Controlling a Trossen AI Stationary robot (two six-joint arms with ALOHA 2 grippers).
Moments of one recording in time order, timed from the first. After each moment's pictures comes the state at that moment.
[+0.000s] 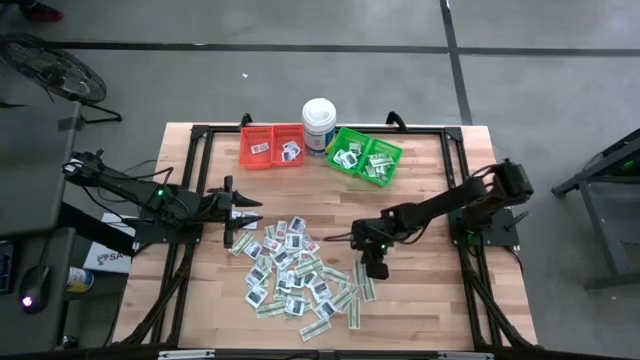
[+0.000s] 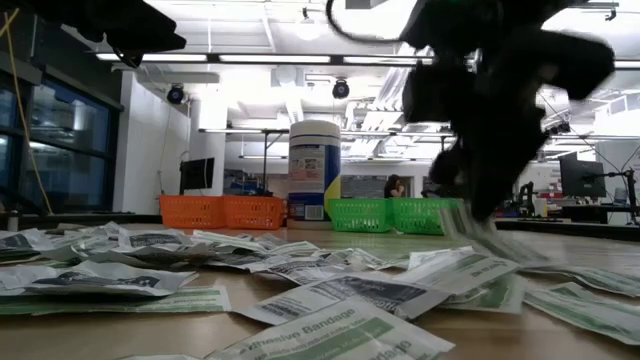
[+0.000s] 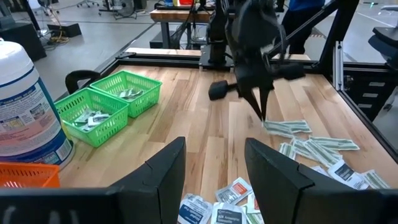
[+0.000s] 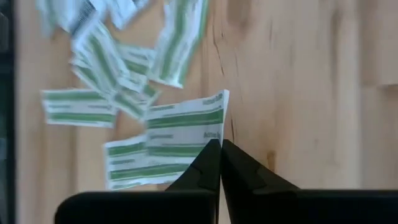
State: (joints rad) left arm -0.37 0.58 0.46 -0.11 -0.48 -0.14; right arm 0.17 1.65 0.88 -0.30 -0.30 0.34
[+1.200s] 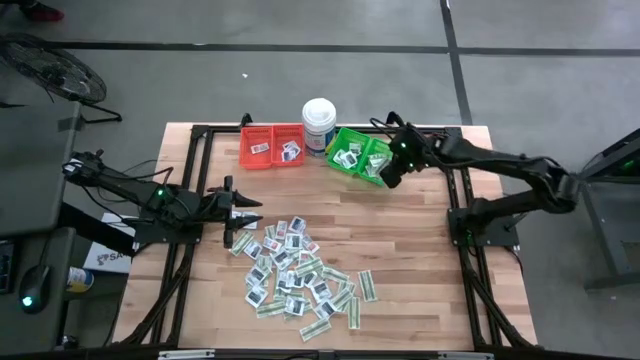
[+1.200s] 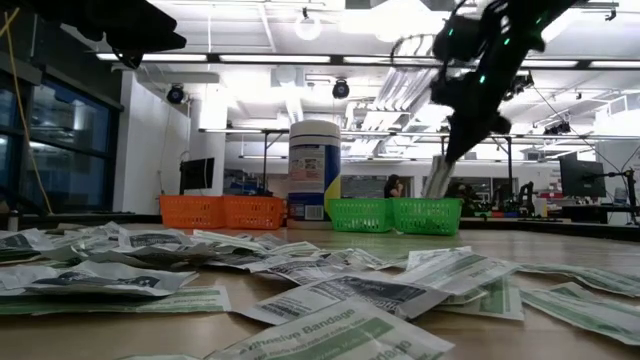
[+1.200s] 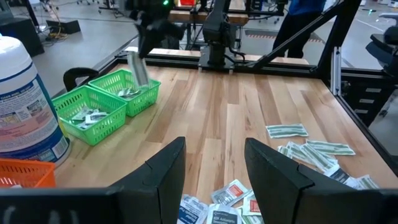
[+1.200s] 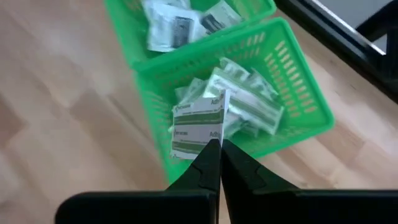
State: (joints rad) left arm -0.37 0.58 0.46 -0.10 -0.48 -0.17; right arm -0.55 1.26 0.87 -0.63 0.09 0.25
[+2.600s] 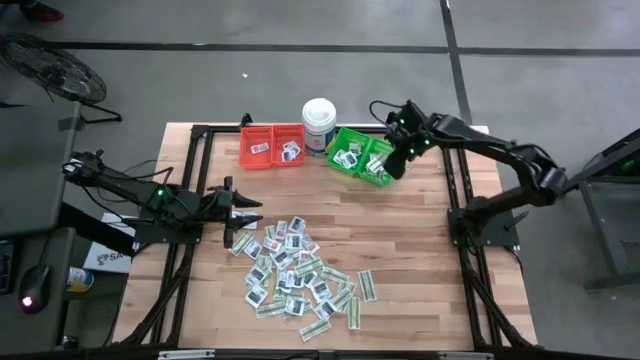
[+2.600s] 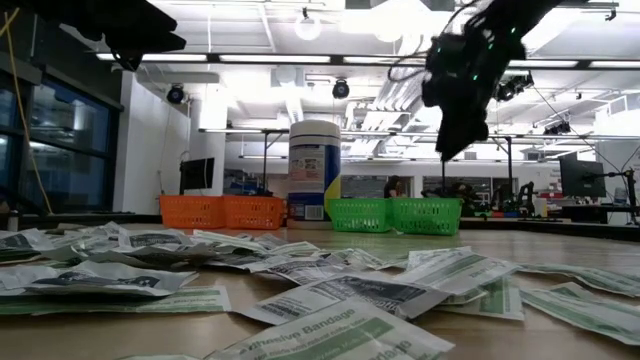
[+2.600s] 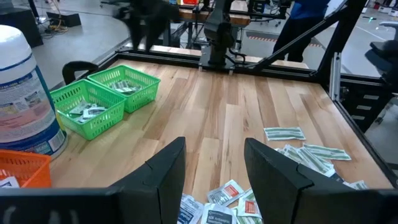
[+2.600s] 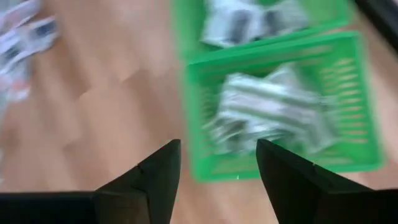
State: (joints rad) left arm -0.37 0.58 0.46 -0.11 -0.49 -0.21; right arm -0.70 1.36 1.01 -0.76 -0.29 -0.05
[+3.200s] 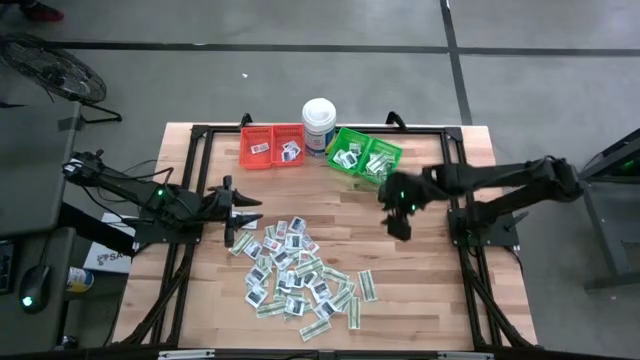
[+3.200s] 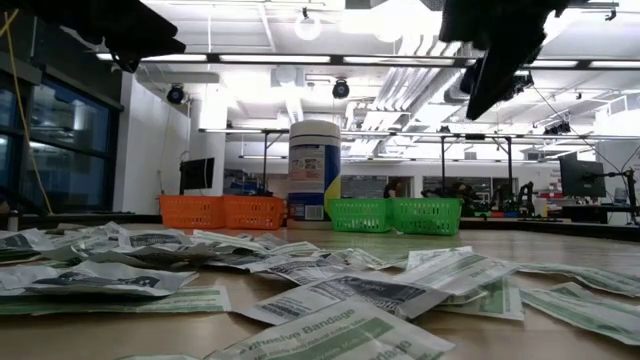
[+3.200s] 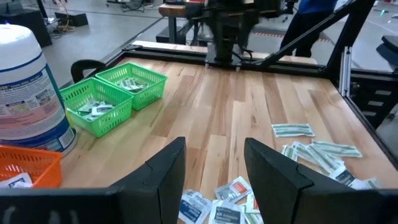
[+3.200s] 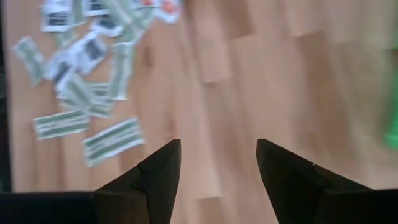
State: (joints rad) left arm -0.37 0.58 0.46 -0.13 -0.51 -0.20; right arm 0.02 1.22 0.97 -0.79 -0.10 0.30
